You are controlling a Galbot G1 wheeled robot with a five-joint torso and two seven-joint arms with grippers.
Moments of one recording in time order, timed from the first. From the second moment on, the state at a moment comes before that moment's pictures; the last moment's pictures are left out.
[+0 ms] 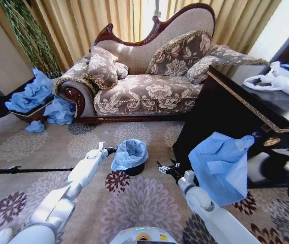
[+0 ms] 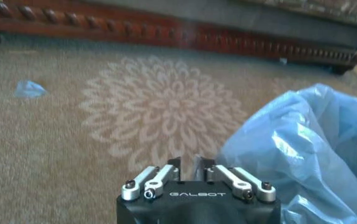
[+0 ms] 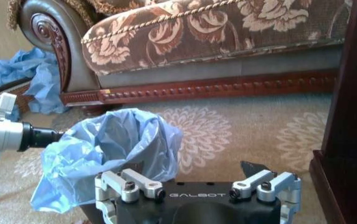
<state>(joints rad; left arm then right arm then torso) 0.43 -1.18 -0.11 -0.68 -0.58 0.21 0.44 -1.18 0.98 0.08 1.85 0.66 -0.15 0.14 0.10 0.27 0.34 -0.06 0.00</state>
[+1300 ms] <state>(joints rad) 0.96 -0.87 -0.45 -1.70 -0.90 0.47 0.16 -0.84 1.15 -0.14 1.71 0.78 -0.15 0.24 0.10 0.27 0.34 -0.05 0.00</state>
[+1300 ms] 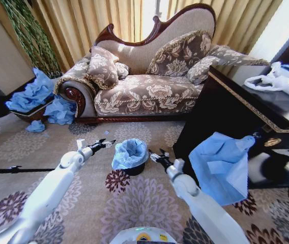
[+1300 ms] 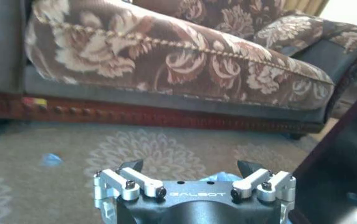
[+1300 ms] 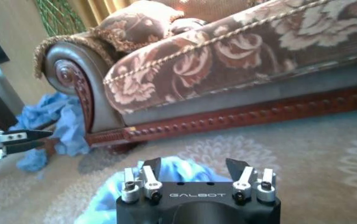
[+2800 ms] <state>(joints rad) 1.21 -0.88 -0.82 -2.01 -0.93 0.59 0.06 -0.37 1.61 -0.27 0.88 1.20 -0.40 0.58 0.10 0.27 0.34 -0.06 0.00</state>
